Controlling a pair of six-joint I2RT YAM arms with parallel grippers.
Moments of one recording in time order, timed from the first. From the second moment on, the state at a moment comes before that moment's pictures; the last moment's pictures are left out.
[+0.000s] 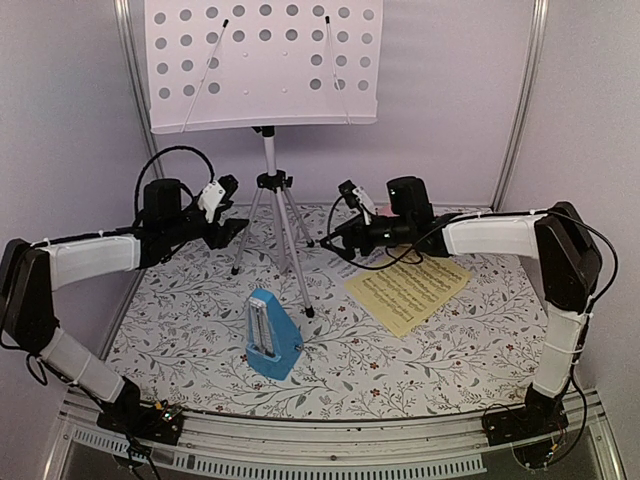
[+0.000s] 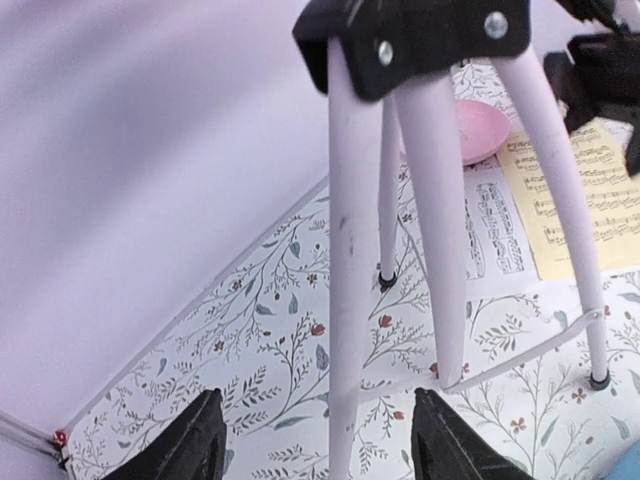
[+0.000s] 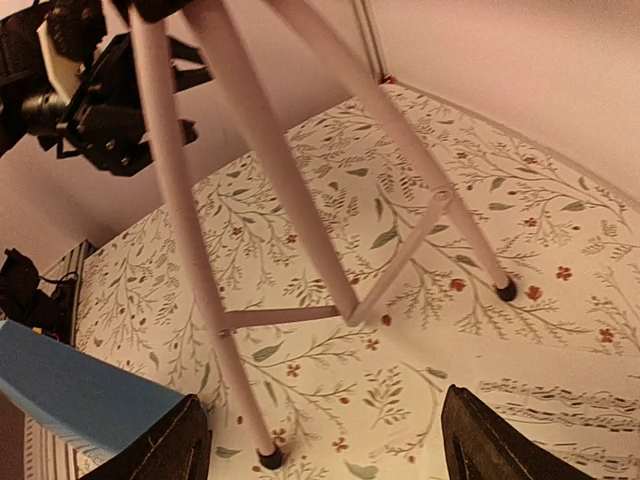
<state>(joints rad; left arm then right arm) -0.30 1.47 0.91 0.25 0.34 0.47 0.66 1.92 1.34 0.16 -0.55 0.09</state>
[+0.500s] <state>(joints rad) -0.26 1.40 0.80 0.25 0.30 0.37 0.56 2.35 1.80 0.11 -0.51 -0.09</state>
